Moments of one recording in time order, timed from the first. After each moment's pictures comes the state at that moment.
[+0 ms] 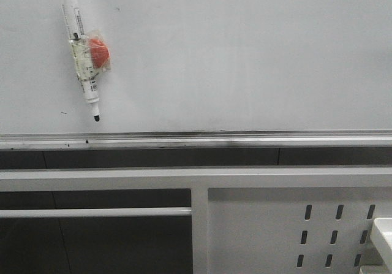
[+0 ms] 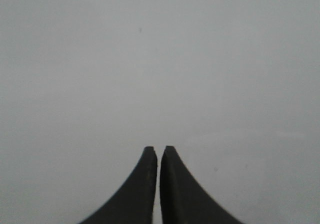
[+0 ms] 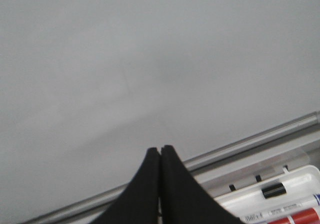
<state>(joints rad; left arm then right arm) 0.01 0.16 -0.35 0.00 0.05 -0.08 -0.14 0.40 -0.44 0.16 0.45 0.24</state>
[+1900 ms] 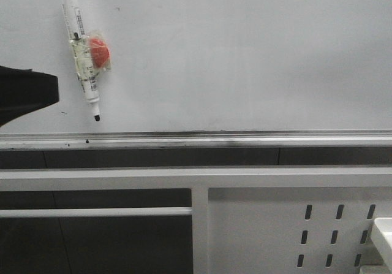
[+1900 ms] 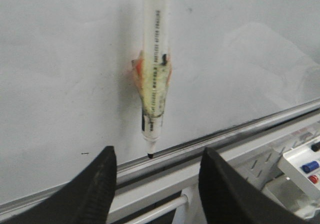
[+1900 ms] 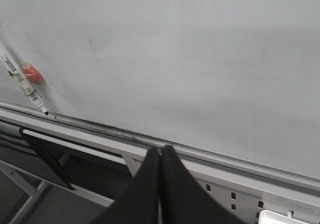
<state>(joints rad) -0.67 1.17 -0.16 -0.08 -0.77 -0.14 0.34 0.46 -0.54 0.21 0.48 -0.04</state>
